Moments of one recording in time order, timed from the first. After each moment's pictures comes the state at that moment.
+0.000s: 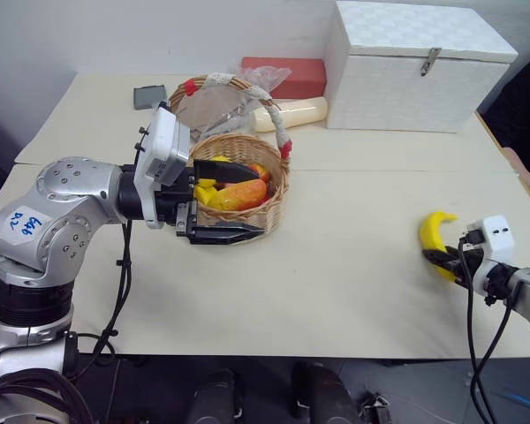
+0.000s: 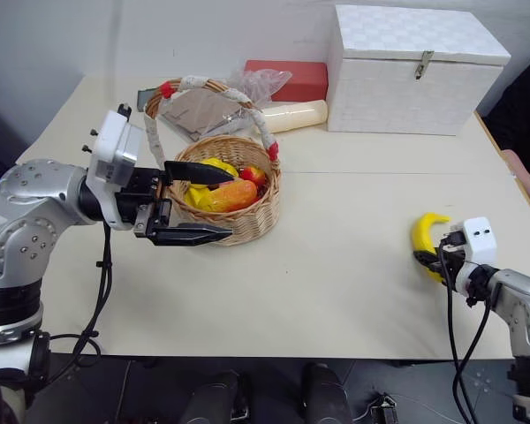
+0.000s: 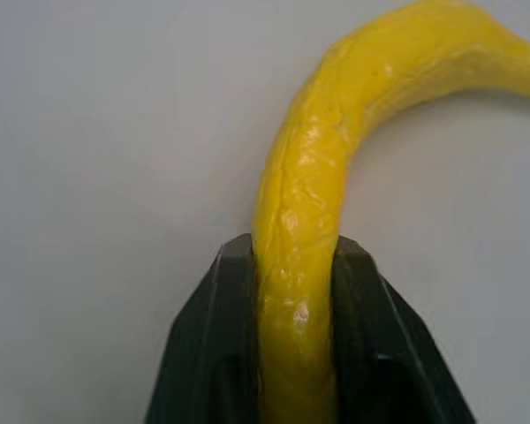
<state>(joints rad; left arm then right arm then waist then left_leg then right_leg) -0.72 0.76 0.06 -0.33 -0.72 0.76 -1.05 -0.14 -0.78 -0.37 -0.02 0.49 0.76 0.73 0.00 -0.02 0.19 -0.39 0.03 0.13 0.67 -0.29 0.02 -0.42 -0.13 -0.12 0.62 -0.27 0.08</state>
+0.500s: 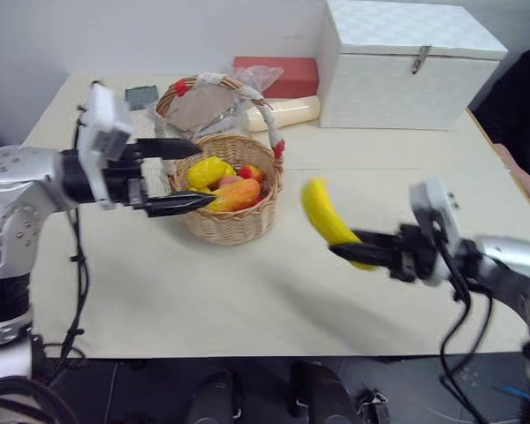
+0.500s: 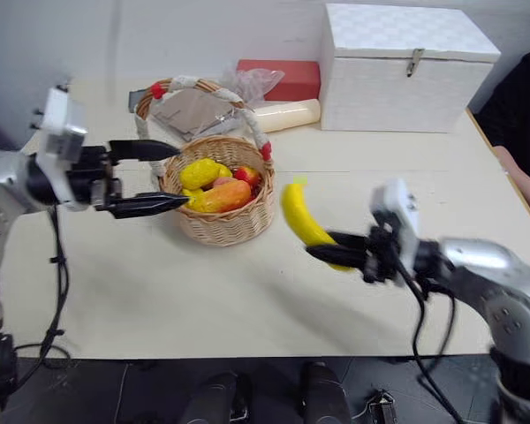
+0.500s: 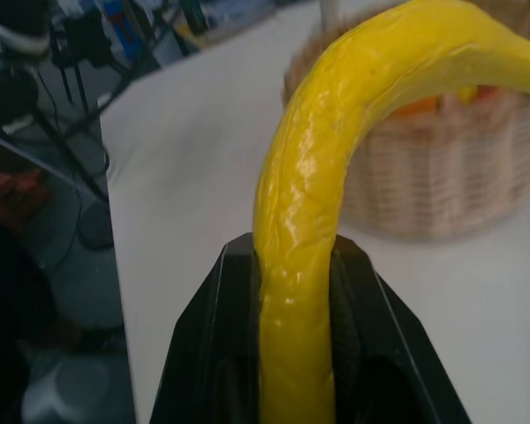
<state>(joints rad) -0.64 0.93 0.20 -0.18 -0.66 0.69 -1.06 -0.49 -0.70 -0.17 -0.54 0.98 1.01 0.77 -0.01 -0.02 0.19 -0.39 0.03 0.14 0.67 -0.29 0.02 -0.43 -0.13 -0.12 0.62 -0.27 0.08</state>
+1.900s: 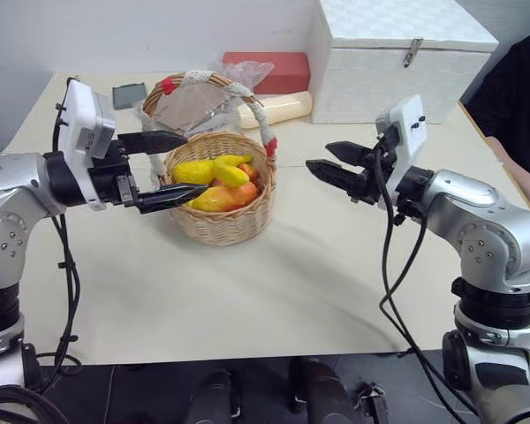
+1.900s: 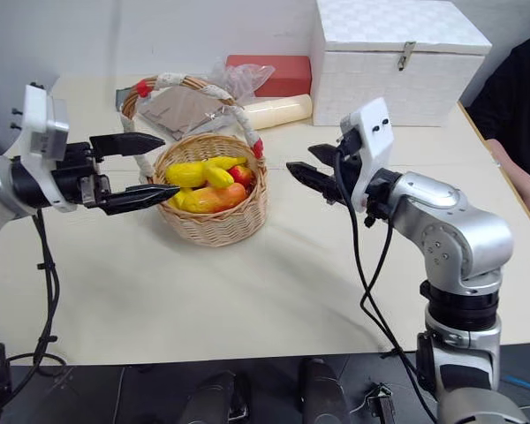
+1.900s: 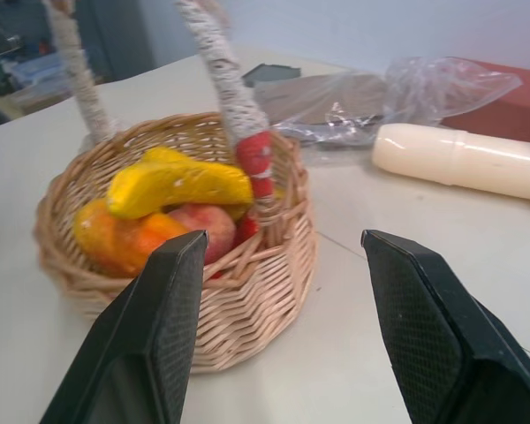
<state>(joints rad) -0.63 0.92 0.22 -0.23 -0.70 0.69 -0.96 -0.74 -0.46 -0.13 -0.33 0.59 0.98 0.50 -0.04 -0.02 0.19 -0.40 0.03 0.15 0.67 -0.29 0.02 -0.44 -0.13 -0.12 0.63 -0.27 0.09</state>
